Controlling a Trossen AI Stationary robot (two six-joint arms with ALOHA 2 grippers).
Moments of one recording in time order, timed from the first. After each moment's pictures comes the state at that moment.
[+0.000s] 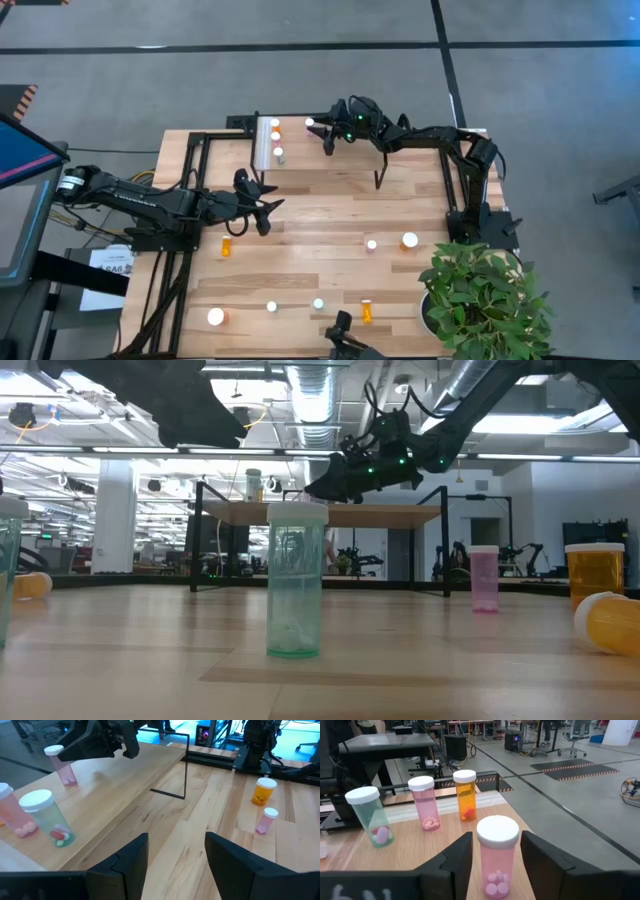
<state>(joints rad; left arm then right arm) -0.13 0.98 0.59 -0.01 -0.57 -0.23 -0.62 1.94 1.23 0.59 -0.34 -0.03</state>
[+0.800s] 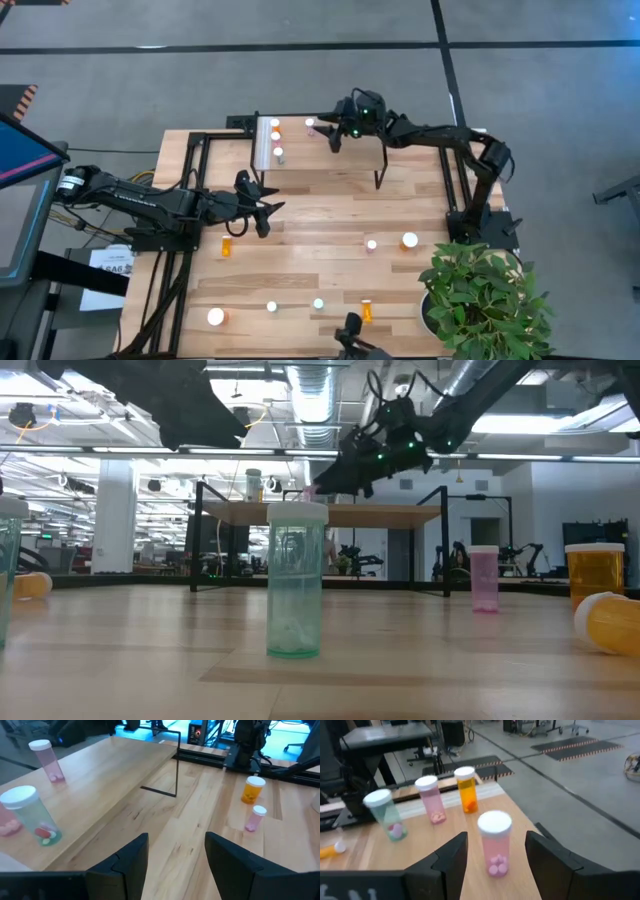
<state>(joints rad) -0.13 0.98 0.59 -0.01 -0.53 -0.25 -0.63 1.81 1.23 0.36 -0.34 0.00</state>
